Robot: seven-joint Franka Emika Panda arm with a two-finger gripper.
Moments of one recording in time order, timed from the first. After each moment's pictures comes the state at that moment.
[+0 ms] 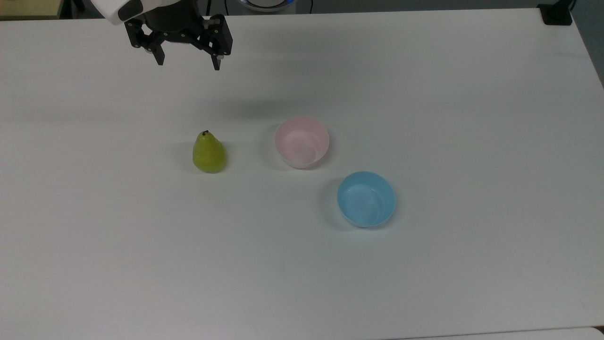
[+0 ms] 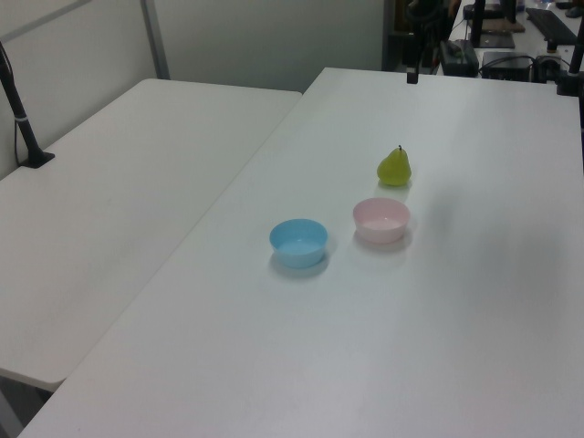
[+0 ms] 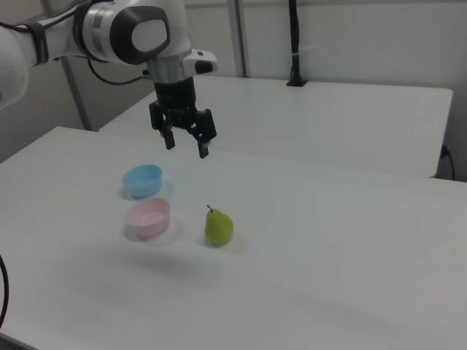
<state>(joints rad) 0.07 0.18 -0.20 -1.49 0.02 1.66 -0.07</state>
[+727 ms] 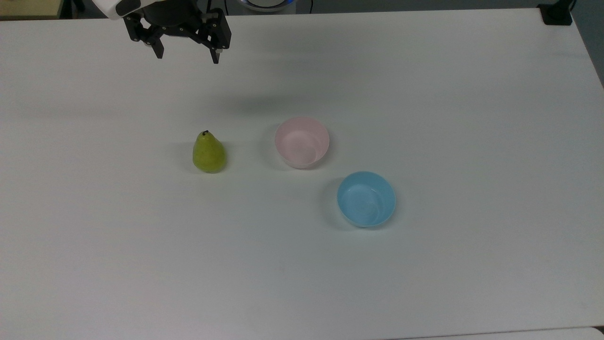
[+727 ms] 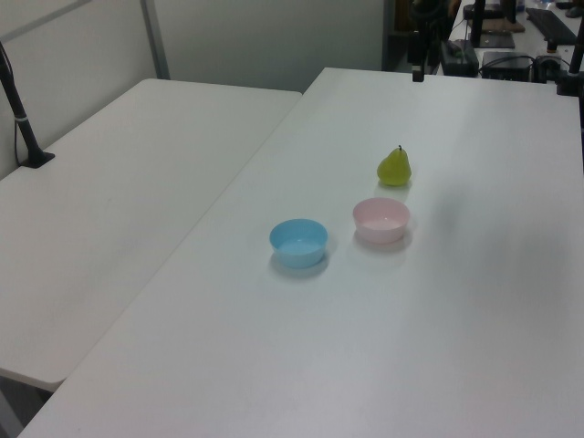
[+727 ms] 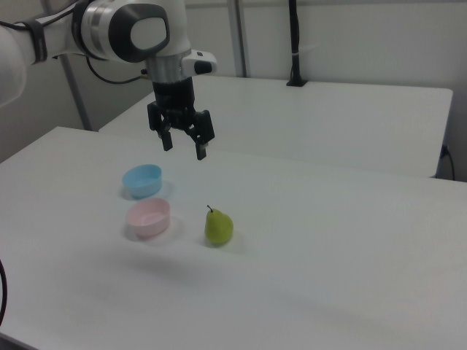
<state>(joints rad) 0.06 0.17 -0.20 -1.50 0.02 1.62 -0.07</state>
